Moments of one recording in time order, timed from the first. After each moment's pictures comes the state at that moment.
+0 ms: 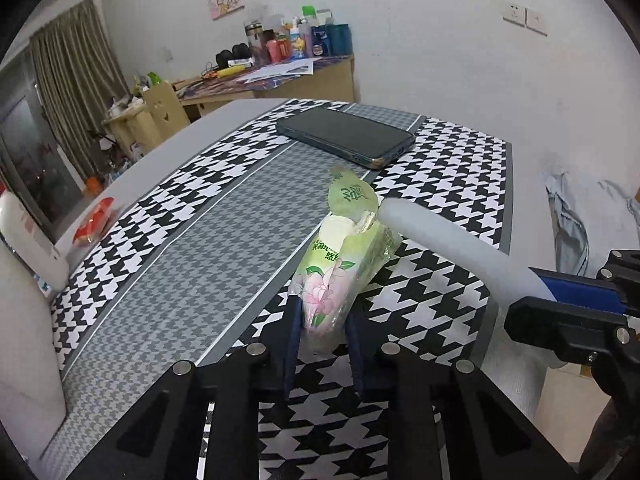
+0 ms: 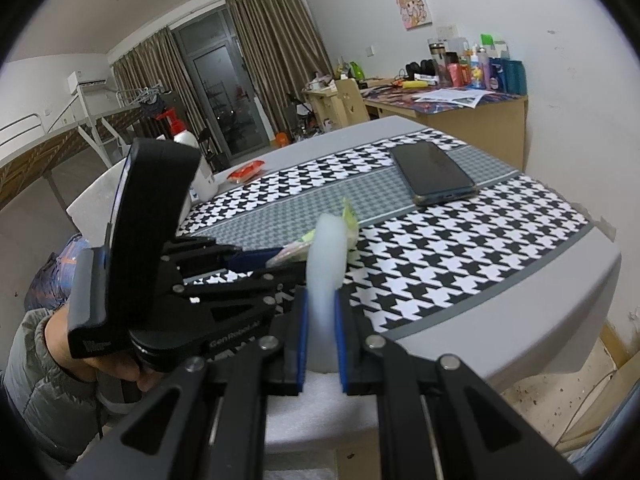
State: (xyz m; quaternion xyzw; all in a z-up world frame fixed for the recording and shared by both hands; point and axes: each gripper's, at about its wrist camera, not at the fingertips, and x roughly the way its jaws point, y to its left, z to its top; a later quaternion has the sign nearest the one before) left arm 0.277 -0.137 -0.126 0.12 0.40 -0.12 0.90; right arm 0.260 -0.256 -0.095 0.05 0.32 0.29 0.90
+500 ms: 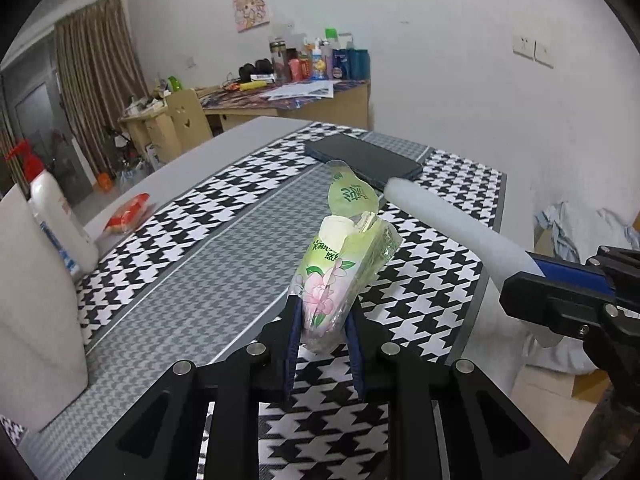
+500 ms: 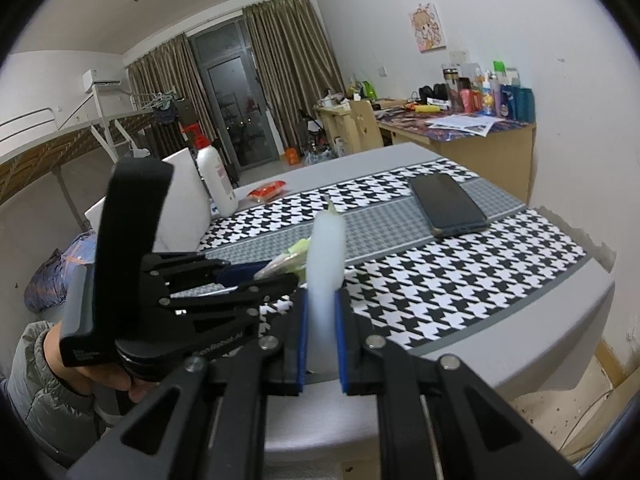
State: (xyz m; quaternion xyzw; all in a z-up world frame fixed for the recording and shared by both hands) left arm 0.241 -0.107 -0.097 0.09 0.36 -0.10 0.92; right arm 0.243 -0.242 -0.069 0.04 0.29 0.30 0.91
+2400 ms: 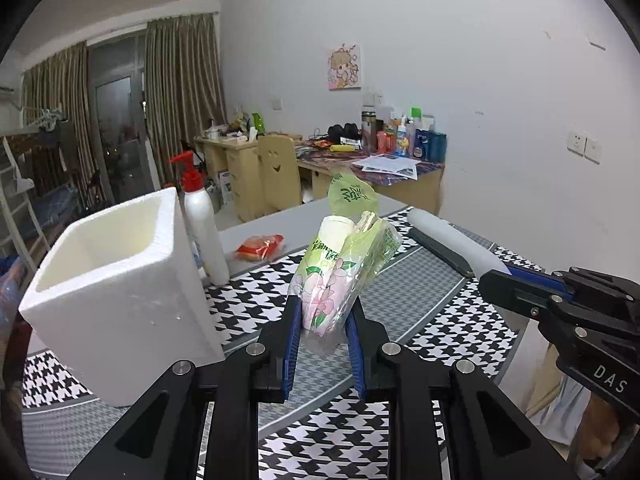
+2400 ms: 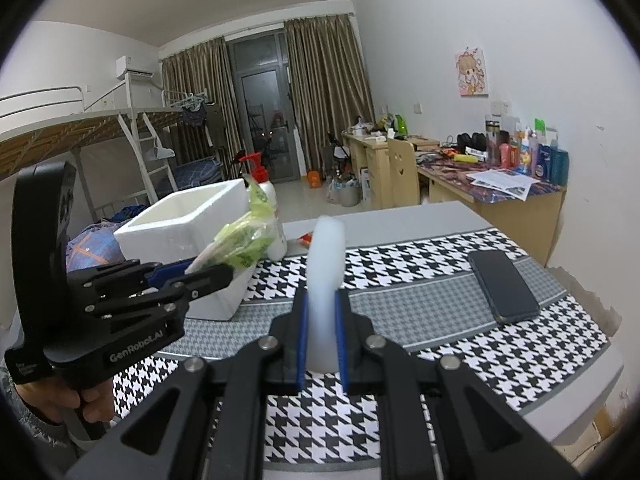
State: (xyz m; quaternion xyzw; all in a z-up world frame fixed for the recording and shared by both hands) left arm 0.170 0.001 -0.019 0.01 0.26 0.00 0.97; right arm 0.241 -0.154 -0.016 -0.01 0.23 0.33 0.92
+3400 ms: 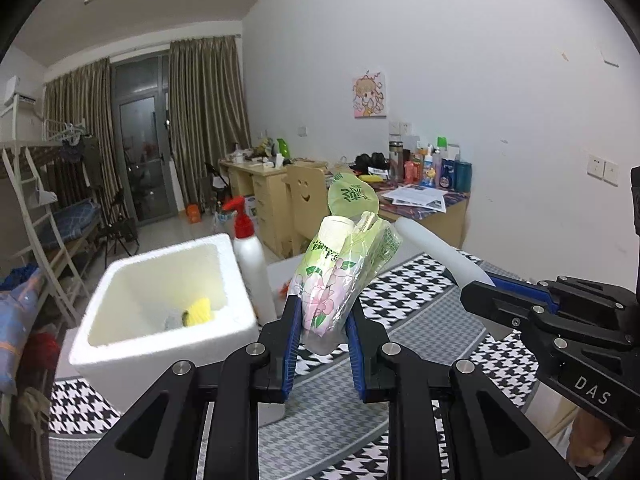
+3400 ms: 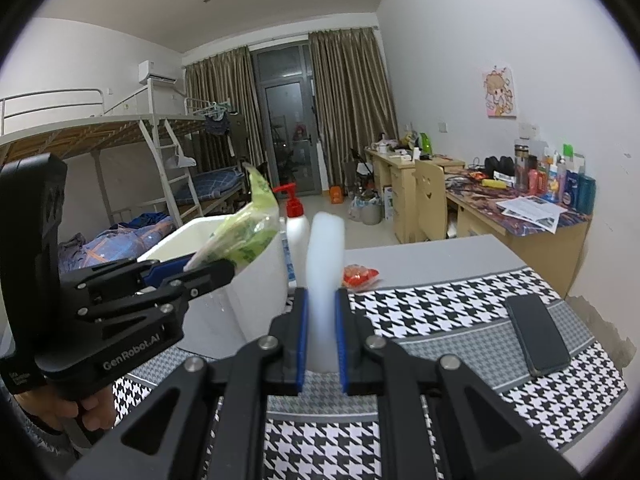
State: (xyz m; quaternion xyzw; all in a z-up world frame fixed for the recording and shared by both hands) left arm 0.180 0.035 0.018 0.02 0.21 0.05 0.98; right arm 0.258 -0.108 0.014 -0.01 0.19 0.37 0.91
